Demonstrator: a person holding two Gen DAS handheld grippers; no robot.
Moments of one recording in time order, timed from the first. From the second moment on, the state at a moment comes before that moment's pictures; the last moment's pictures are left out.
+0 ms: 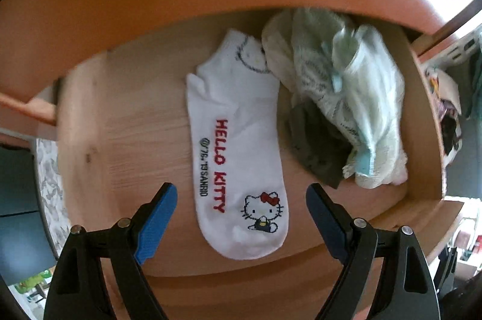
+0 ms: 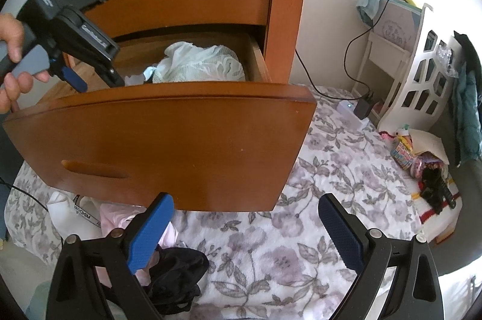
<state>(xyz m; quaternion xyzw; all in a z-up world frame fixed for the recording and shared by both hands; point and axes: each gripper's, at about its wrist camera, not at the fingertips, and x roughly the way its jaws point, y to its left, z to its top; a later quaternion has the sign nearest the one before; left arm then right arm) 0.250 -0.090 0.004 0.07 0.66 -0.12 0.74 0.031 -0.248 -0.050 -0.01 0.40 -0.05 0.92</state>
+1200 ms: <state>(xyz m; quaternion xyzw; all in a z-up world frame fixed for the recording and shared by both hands) 0.272 -0.107 -0.041 0.12 0.70 -0.12 0.70 0.037 -0.251 -0.057 0.00 0.41 -0.05 0.91</state>
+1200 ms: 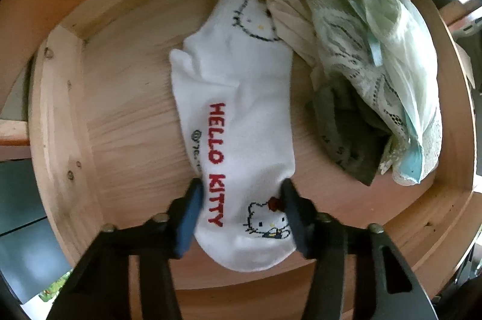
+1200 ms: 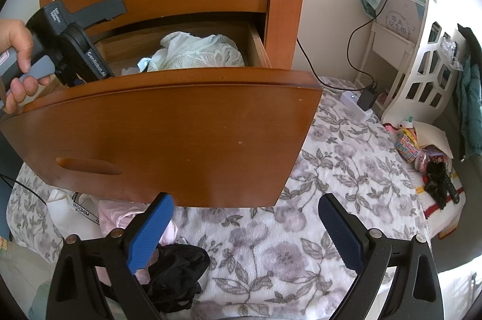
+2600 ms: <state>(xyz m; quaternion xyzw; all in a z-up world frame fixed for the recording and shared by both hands) 0.124 -0.022 0.090 0.00 0.39 -0.16 0.91 0.031 -0.245 -0.050 -0.02 0.40 -0.06 0.91</state>
